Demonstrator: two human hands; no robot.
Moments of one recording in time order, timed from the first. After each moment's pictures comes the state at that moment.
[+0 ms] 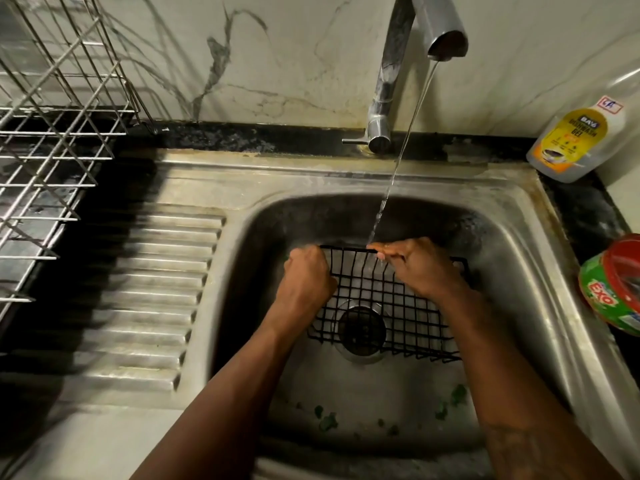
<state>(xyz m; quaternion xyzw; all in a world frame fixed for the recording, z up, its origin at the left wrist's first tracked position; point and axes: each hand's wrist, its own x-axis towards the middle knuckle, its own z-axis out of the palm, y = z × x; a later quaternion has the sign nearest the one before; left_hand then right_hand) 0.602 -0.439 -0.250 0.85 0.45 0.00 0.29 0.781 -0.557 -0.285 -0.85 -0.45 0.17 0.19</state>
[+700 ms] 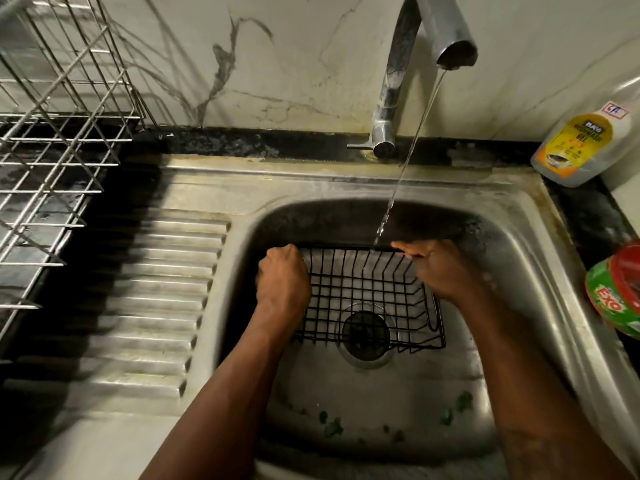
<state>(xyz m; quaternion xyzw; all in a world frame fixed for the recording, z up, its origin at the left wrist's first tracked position) 0.581 -0.421 -0.252 0.86 0.49 0.04 0.15 0.800 -0.566 -0.285 -0.86 -0.44 0.17 0.18</state>
